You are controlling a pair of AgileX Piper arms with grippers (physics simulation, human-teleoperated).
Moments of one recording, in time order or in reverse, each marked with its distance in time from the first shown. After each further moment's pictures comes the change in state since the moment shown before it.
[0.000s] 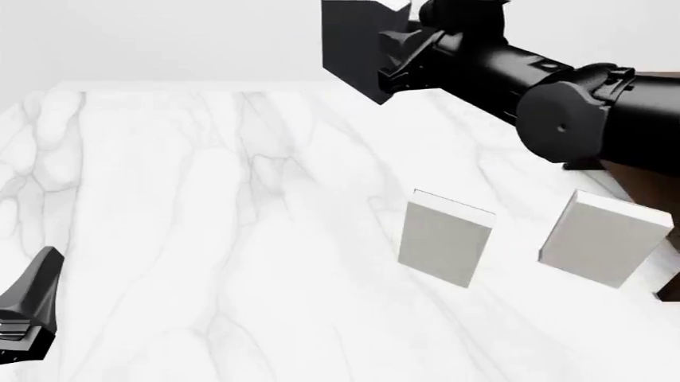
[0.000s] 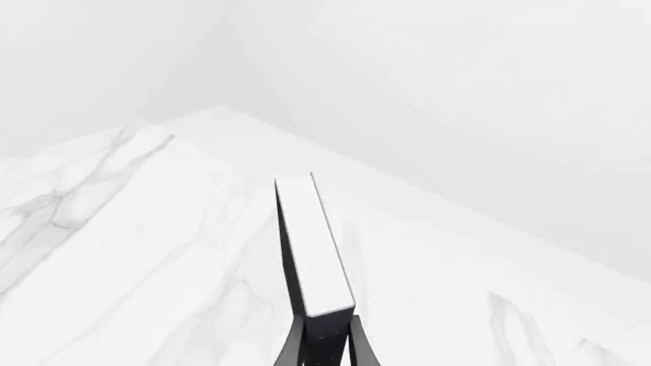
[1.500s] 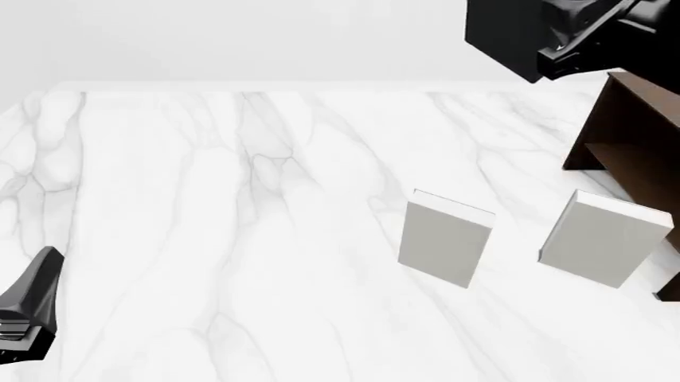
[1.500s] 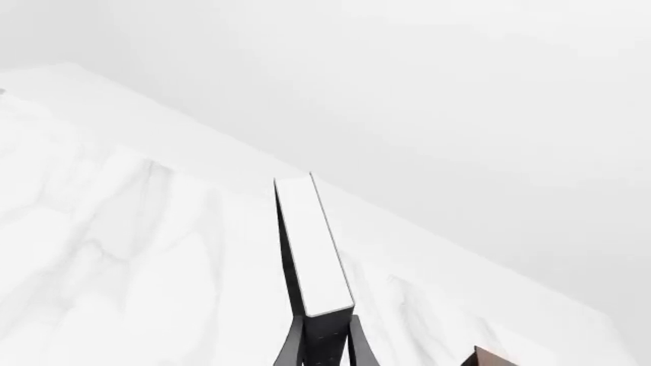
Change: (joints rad) left arm 0.000 0.000 0.000 0.000 0.000; right arm -0.285 -0.395 0.142 0.228 -0.199
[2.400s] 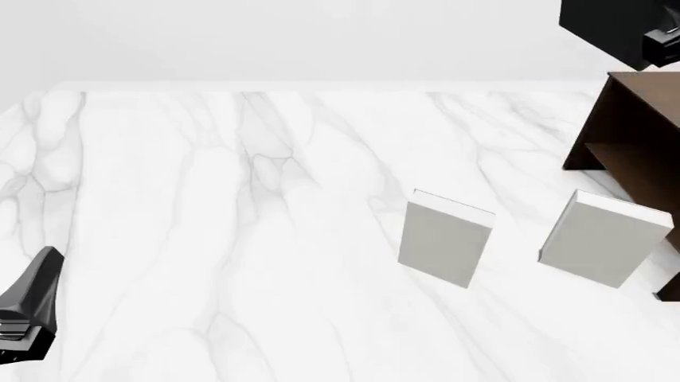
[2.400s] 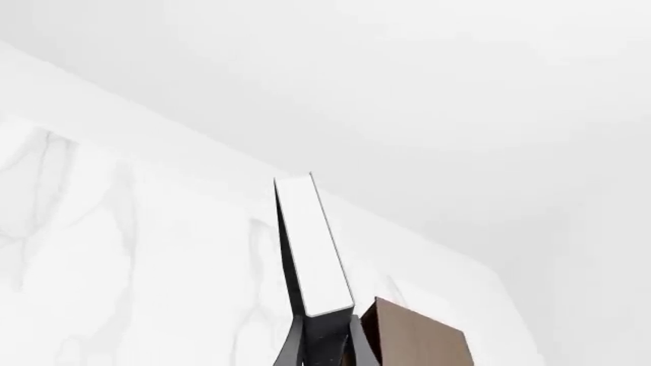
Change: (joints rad) left arm 0.000 0.000 0.000 0.000 0.000; right arm -0.188 -0.158 -0.029 0.176 -0.110
